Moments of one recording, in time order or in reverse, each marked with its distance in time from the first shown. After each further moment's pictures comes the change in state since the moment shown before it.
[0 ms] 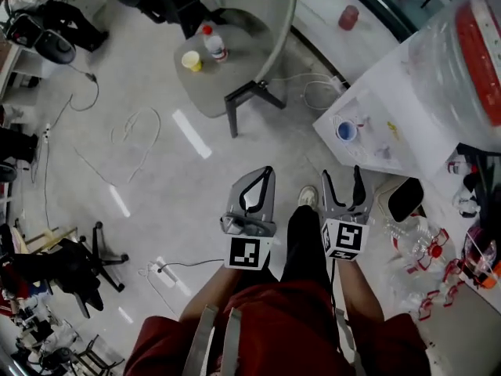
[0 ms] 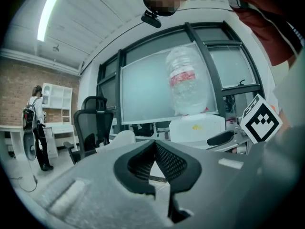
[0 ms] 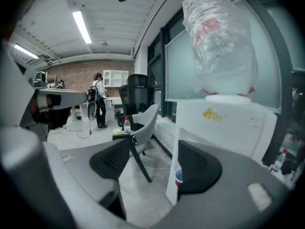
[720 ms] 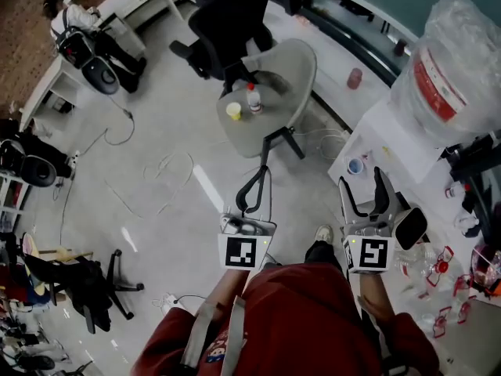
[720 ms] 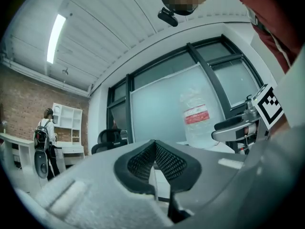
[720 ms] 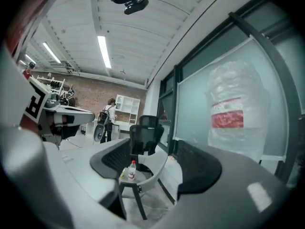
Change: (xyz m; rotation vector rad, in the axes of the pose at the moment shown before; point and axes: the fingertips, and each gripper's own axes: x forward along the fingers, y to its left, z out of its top) left arm -0.109 0.093 0.176 -0.058 -0.241 0.138; right arm -0.117 0.064 0.243 -0.168 -0.370 0.054
